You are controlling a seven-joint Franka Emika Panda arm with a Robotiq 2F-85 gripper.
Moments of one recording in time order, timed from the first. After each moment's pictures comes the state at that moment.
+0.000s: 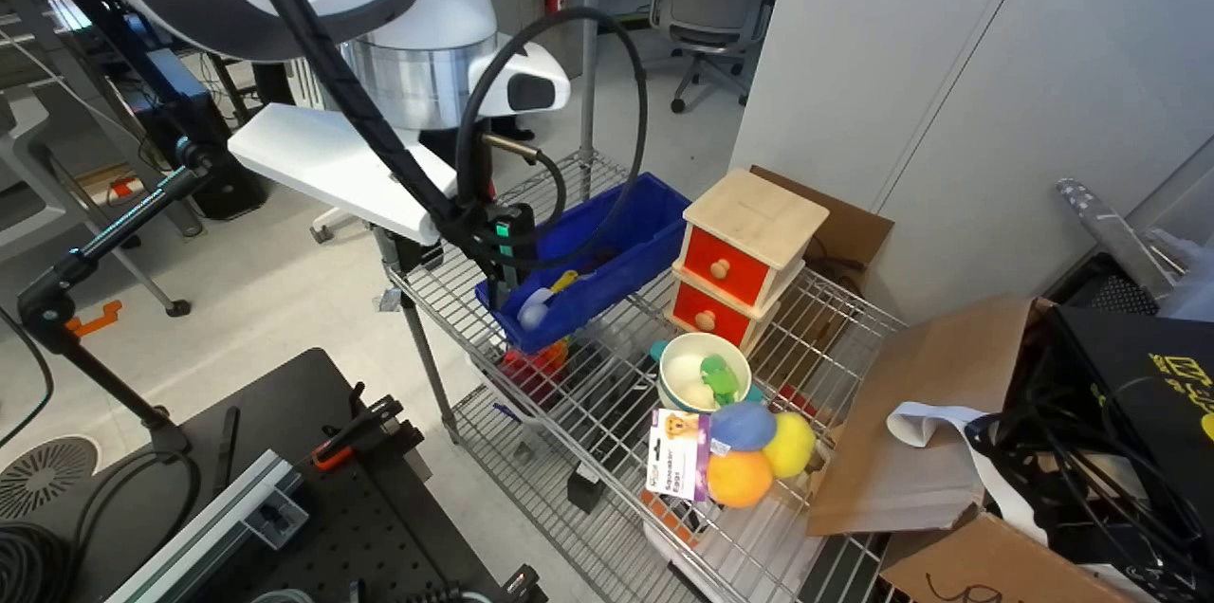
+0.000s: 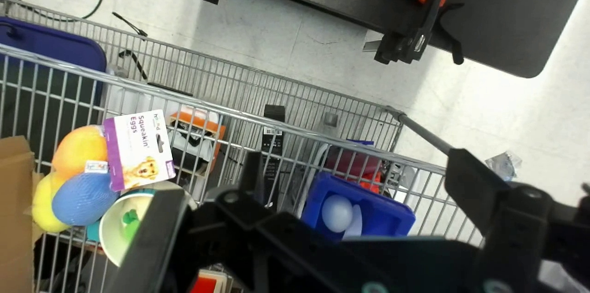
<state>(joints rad) 0.05 -0.22 0.07 -2.40 -0.01 2.09 -0.26</state>
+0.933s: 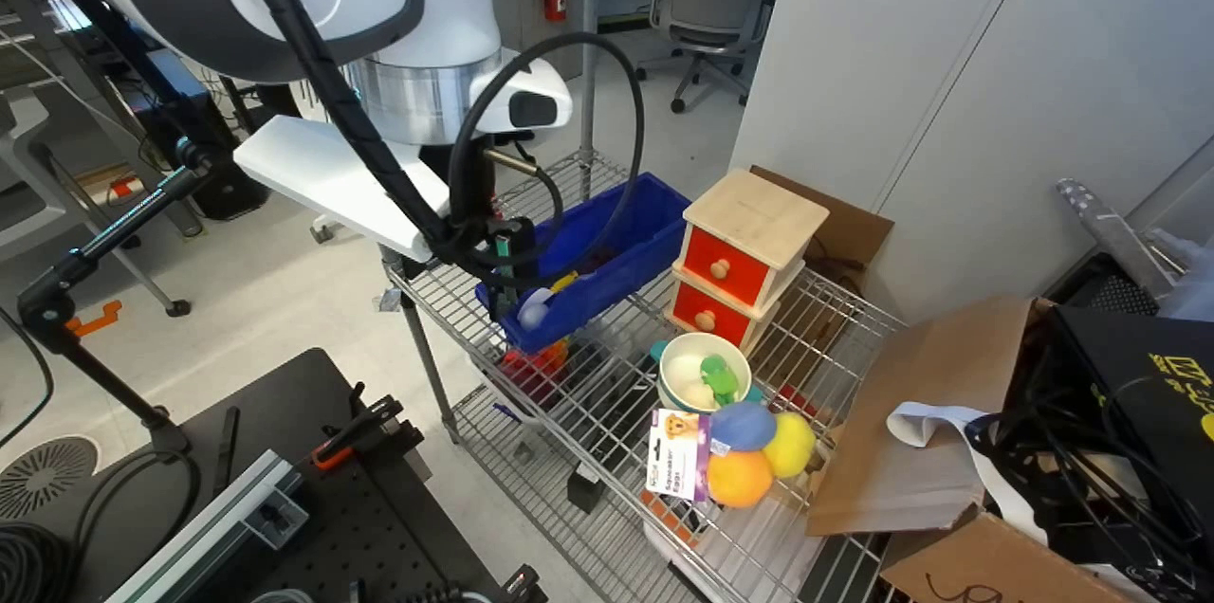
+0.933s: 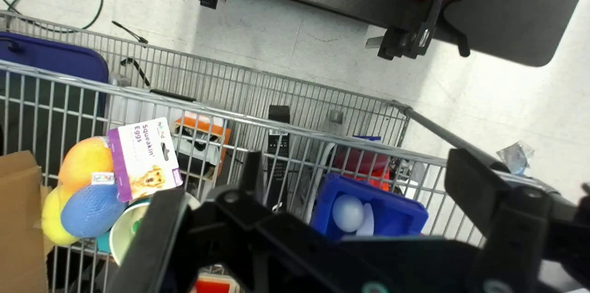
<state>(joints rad) 0.05 -0.21 0.06 -2.42 -0.01 2.12 -0.21</state>
